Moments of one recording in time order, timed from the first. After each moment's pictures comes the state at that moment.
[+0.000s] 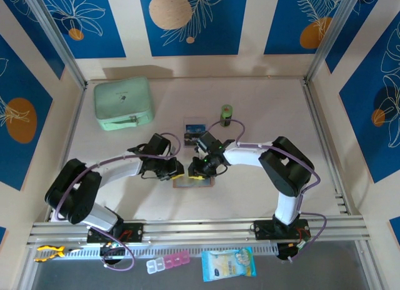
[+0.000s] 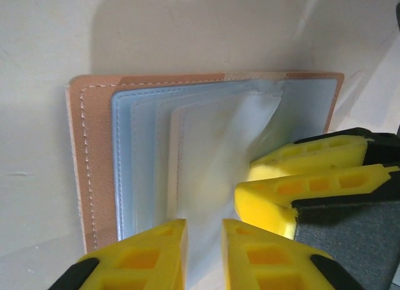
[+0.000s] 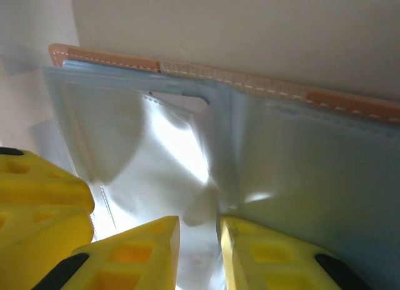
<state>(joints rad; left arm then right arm) -0.60 1.49 0.71 -0.33 0.46 -0.84 0.78 1.81 0.98 -0.32 -0.49 0.83</state>
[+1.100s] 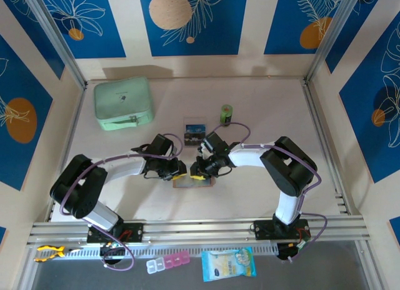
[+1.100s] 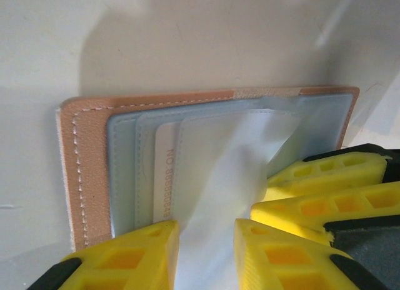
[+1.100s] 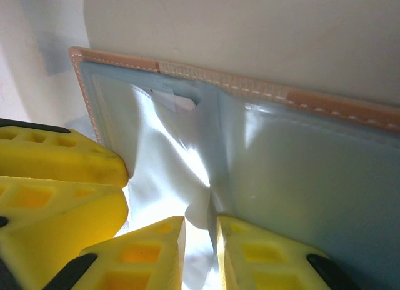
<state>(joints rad) -0.61 1.54 0.72 -0.29 0.43 -0.87 0.74 1.80 0.90 -0.19 -0.58 0.87</state>
